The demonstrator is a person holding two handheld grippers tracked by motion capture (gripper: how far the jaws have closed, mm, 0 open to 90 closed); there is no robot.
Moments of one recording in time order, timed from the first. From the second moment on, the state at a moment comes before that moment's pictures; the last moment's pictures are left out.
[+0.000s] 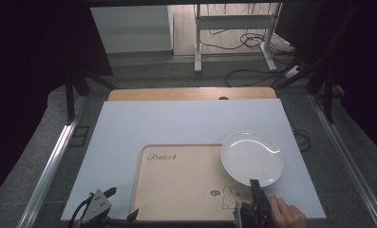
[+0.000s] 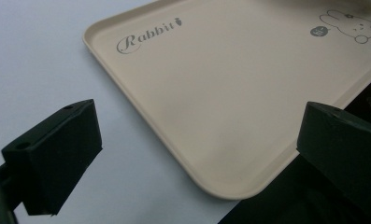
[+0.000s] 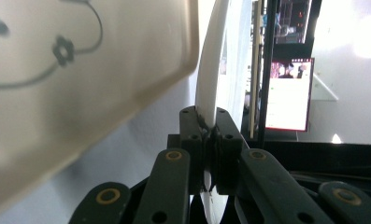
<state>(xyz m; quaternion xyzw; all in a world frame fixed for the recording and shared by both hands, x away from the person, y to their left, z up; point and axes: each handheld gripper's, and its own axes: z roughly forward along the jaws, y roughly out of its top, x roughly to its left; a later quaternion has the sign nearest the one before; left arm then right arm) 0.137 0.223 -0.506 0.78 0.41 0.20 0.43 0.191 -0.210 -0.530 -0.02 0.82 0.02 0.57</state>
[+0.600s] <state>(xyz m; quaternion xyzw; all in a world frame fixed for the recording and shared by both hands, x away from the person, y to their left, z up) 0.138 0.223 -0.506 0.78 0.41 0.20 0.42 0.178 -0.175 -0.529 -0.07 0.82 0.04 0.56</state>
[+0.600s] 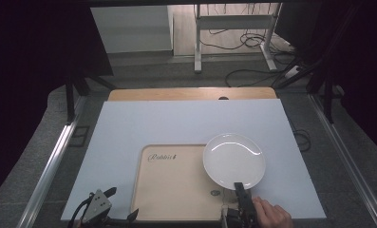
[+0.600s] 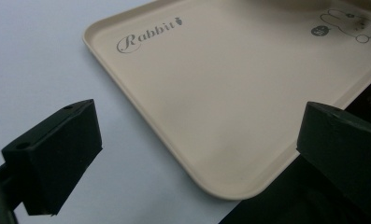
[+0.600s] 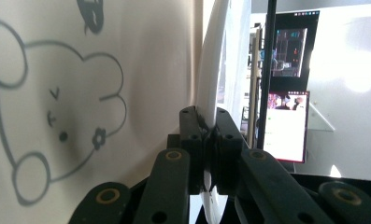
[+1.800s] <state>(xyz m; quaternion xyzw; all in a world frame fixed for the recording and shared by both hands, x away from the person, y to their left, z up) 0.138 0.223 -0.506 0.78 0.41 0.20 0.42 0.169 -0.121 -0.536 -0.12 0.82 0.10 0.56</state>
